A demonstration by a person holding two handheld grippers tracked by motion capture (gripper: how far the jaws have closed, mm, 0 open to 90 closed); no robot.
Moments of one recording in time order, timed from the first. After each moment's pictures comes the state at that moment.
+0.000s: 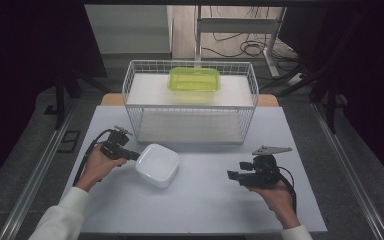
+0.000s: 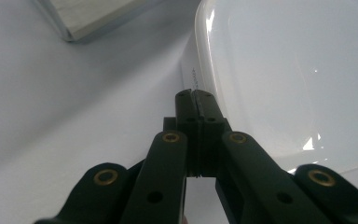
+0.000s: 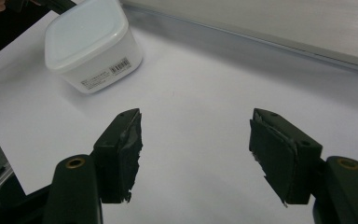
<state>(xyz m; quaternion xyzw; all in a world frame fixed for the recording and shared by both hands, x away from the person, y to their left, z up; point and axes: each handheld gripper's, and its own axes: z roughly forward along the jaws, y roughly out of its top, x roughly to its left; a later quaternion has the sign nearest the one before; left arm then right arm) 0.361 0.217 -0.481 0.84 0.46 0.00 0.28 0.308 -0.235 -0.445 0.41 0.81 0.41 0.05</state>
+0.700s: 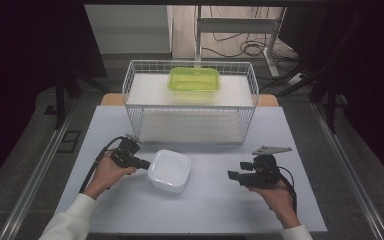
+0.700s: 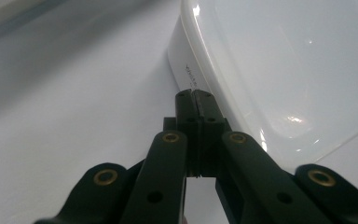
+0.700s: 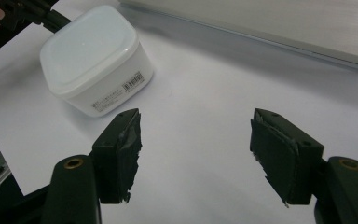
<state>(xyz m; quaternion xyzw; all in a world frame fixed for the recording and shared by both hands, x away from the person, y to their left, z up) 0.346 0.181 -0.487 0.86 0.43 -0.02 0.29 0.309 -0.236 -0.447 0.41 0.81 0.41 0.06</state>
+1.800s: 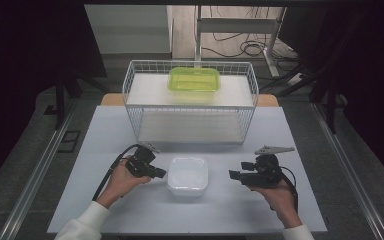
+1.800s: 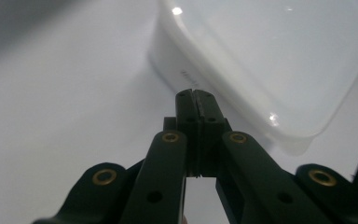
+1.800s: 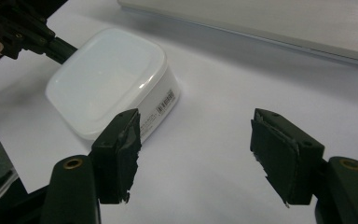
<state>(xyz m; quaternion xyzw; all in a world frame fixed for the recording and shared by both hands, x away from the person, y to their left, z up) 0.322 0.150 -0.484 0.86 0.41 -0.01 0.32 0.310 -0.242 -0.447 0.42 0.81 0.42 0.04</state>
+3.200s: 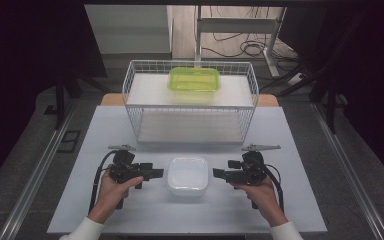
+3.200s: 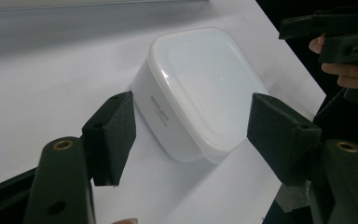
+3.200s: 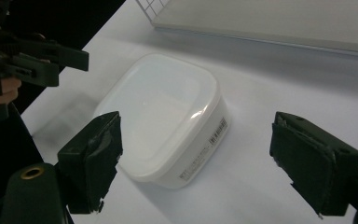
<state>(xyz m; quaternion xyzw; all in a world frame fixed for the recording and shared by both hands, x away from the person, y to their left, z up) 0.291 0.172 -0.472 0.74 0.48 -0.06 0.47 0.315 -0.203 -0.452 0.44 0.77 0.46 -0.01</state>
